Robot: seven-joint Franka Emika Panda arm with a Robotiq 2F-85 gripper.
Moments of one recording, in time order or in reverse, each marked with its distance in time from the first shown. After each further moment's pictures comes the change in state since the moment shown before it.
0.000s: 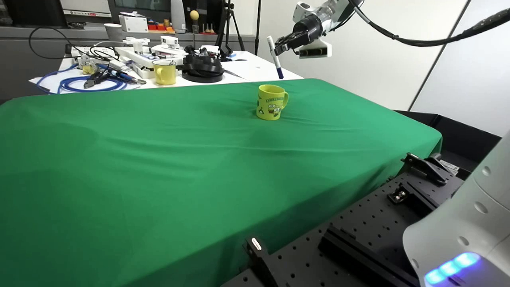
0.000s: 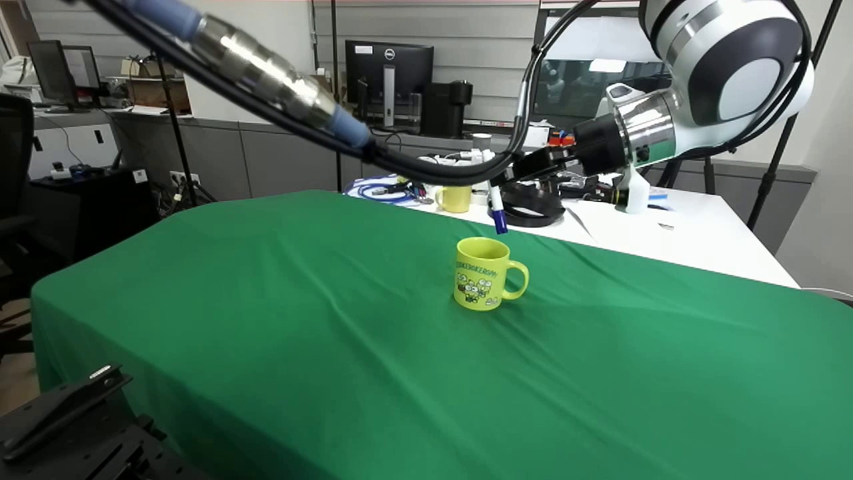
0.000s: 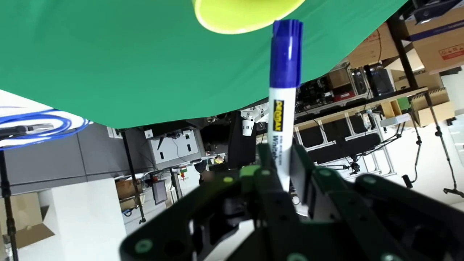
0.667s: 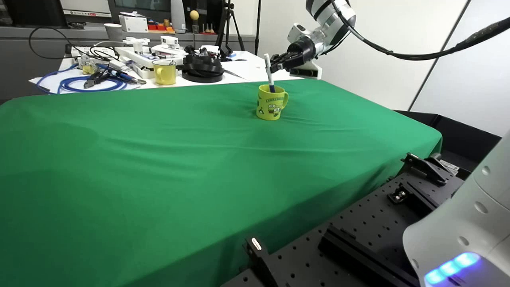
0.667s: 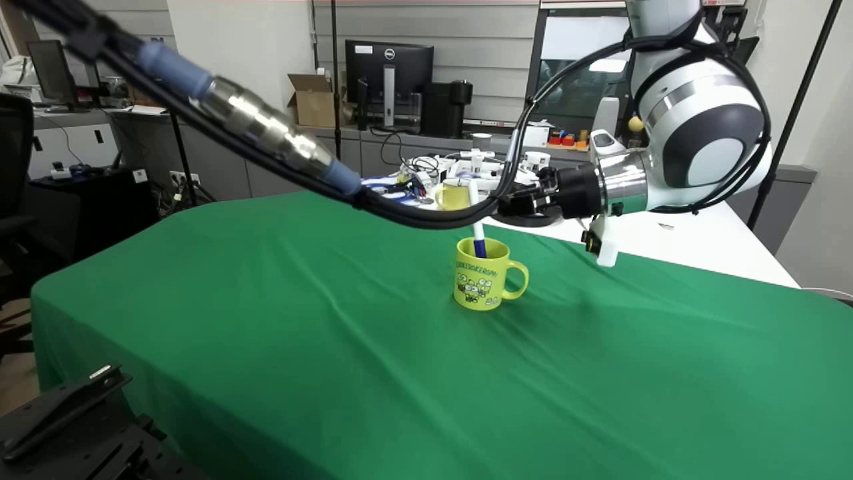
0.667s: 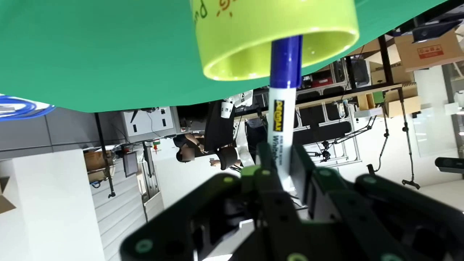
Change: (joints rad) arm -0.011 0.137 0.024 0.042 0.026 -0.039 -0.158
